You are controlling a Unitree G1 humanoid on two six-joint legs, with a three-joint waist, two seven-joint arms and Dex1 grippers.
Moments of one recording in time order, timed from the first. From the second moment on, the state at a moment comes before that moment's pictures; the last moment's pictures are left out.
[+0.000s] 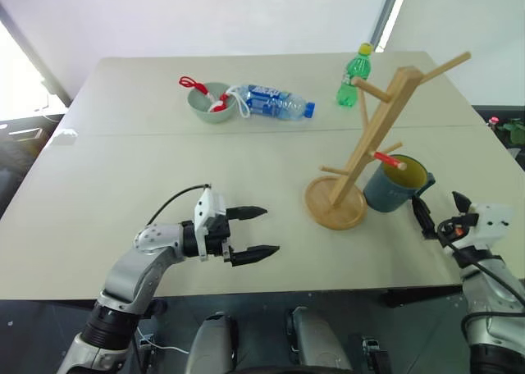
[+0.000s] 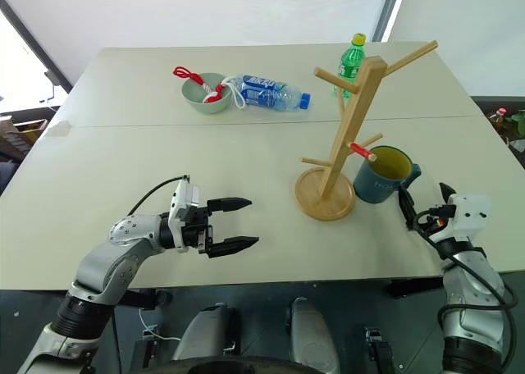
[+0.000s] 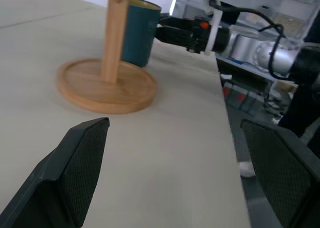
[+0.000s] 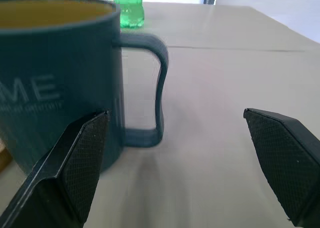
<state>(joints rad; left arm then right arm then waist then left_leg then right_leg) -0.17 0.45 -0.16 -0.25 -0.50 0.38 -1.05 0.03 -0.46 -0.47 0.13 0.39 -0.07 0.49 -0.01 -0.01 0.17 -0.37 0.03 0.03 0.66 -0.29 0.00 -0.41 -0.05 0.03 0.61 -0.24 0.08</state>
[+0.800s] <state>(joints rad) -0.18 0.44 -0.20 -0.30 -0.50 0.38 -1.06 -0.10 -0.53 -0.47 0.35 0.39 -0.07 0.58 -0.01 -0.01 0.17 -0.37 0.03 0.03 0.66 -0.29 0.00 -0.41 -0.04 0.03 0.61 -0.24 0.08</state>
